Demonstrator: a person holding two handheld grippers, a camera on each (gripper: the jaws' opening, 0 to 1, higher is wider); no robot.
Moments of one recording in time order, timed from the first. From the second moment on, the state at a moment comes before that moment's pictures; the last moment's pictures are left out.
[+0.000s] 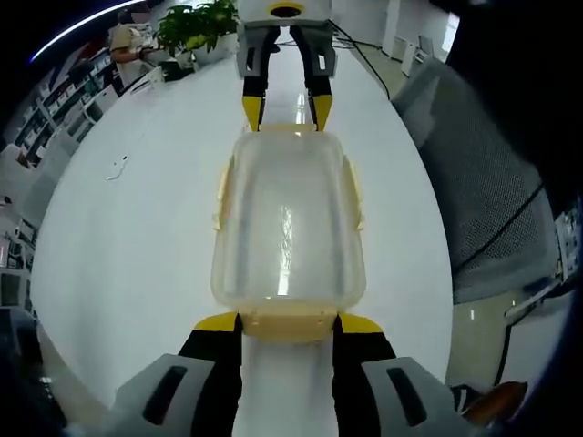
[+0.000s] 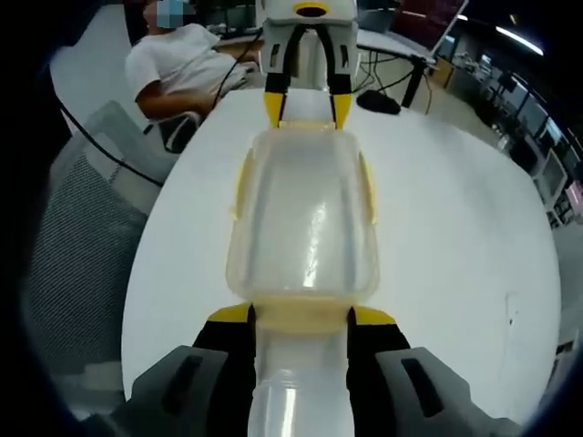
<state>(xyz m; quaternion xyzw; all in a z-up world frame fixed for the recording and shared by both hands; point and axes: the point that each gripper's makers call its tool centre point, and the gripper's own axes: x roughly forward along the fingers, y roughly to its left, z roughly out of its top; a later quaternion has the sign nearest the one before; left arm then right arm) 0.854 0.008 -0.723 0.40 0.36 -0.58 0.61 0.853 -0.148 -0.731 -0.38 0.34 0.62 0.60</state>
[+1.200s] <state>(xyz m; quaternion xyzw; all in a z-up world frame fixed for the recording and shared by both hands) 0.863 -0.072 -0.701 0.40 0.35 -0.60 0.60 0.849 -0.232 -0.712 -0.38 0.37 0.60 0.60</state>
